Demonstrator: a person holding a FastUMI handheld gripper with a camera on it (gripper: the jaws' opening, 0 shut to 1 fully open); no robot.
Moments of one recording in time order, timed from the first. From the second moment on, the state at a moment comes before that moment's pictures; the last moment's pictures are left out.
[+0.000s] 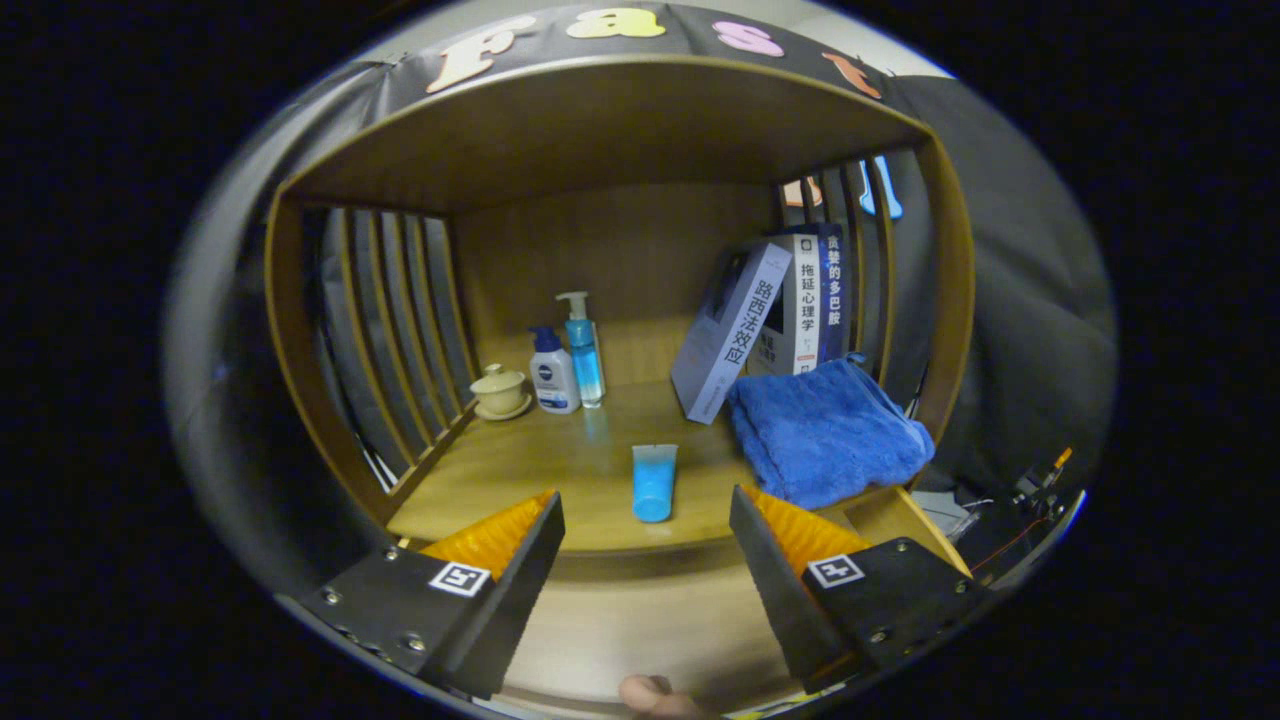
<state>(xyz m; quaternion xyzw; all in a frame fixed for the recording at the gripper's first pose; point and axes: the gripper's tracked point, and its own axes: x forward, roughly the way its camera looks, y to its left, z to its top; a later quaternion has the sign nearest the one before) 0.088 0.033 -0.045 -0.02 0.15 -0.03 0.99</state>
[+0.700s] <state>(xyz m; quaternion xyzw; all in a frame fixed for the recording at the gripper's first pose) -0.051 0.004 -0.133 -0.02 0.12 -0.04 0.99</state>
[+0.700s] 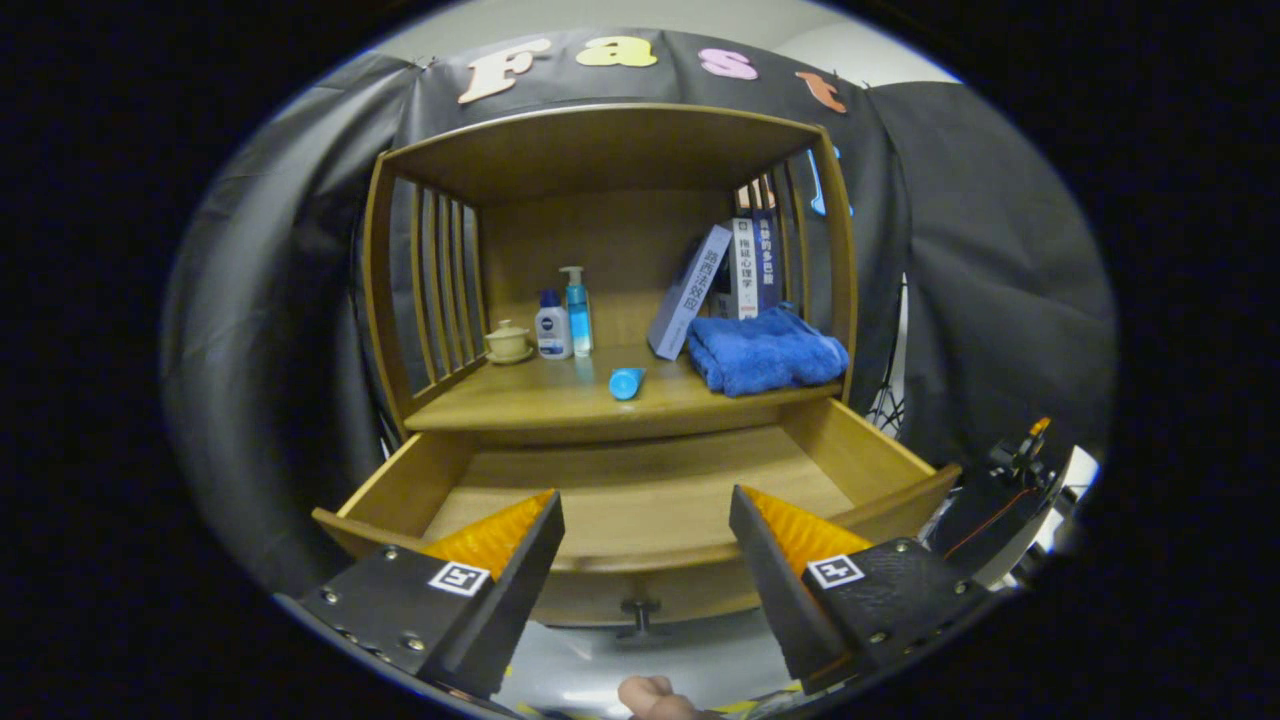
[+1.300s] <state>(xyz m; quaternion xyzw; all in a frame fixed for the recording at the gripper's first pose) -0.076 0.012 -0.198 0.01 0.07 -0.02 1.00</state>
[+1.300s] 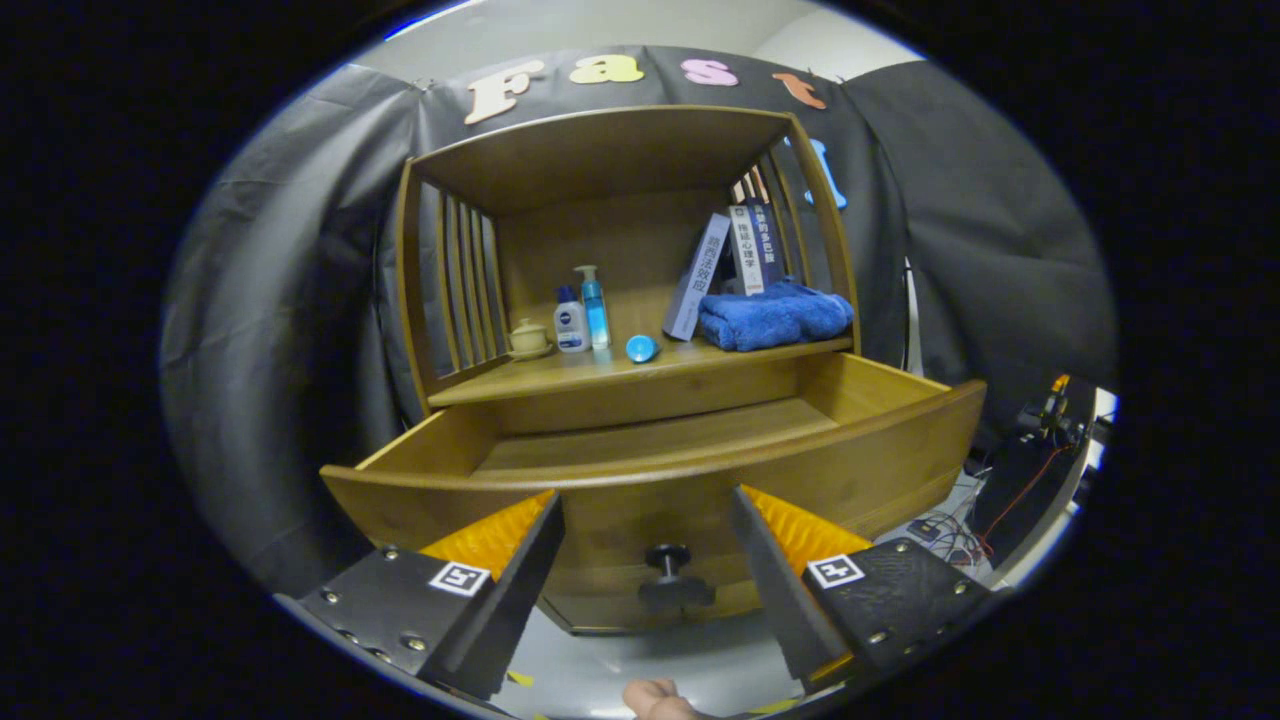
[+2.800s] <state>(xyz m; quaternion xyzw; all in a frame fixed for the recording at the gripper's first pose) 0.013 0.011 -0.239 -0.09 0.01 -0.02 1.00</state>
